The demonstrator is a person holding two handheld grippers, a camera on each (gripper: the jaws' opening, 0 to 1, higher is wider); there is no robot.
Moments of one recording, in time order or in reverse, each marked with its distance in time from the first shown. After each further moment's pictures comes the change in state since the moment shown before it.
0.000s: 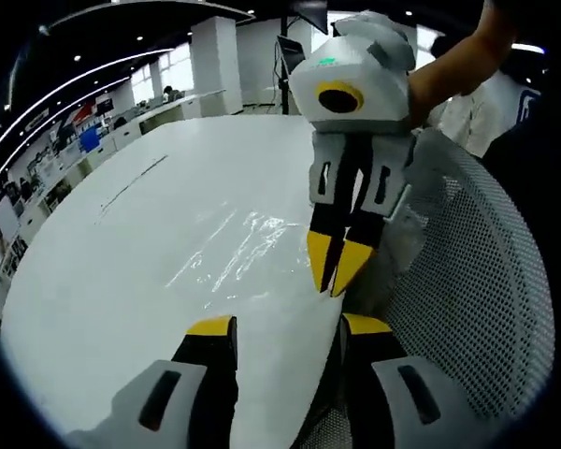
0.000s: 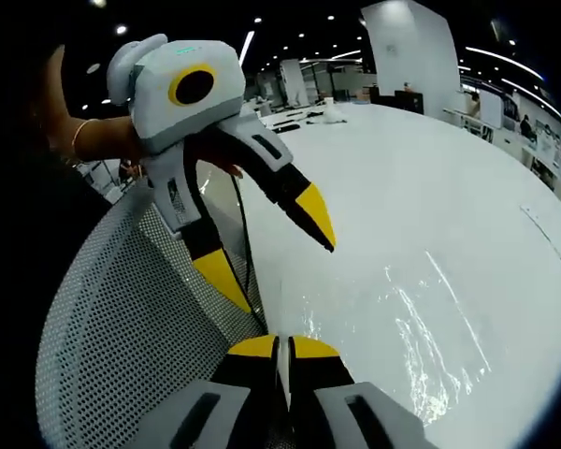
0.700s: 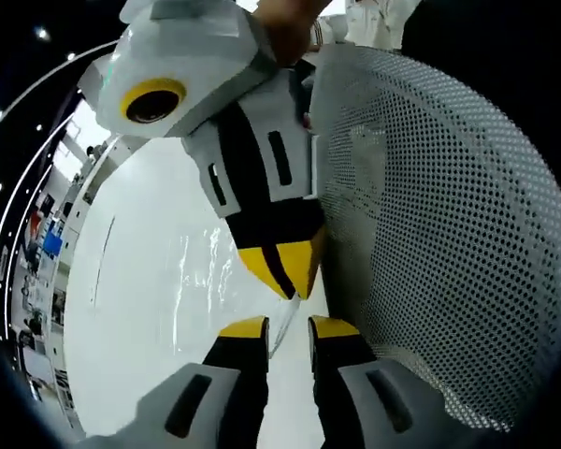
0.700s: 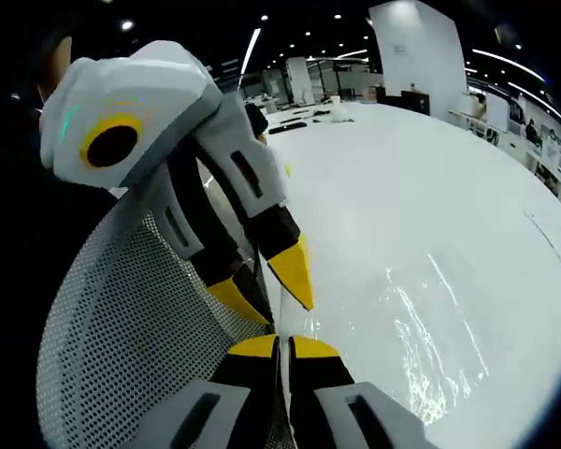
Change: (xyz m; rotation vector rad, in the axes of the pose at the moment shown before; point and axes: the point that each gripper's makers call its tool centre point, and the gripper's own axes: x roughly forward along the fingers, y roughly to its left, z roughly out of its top) left arm 0.014 -0.032 0.006 0.449 0.101 -0.073; right arm 0.003 0.006 -0.001 -0.028 0.017 0.012
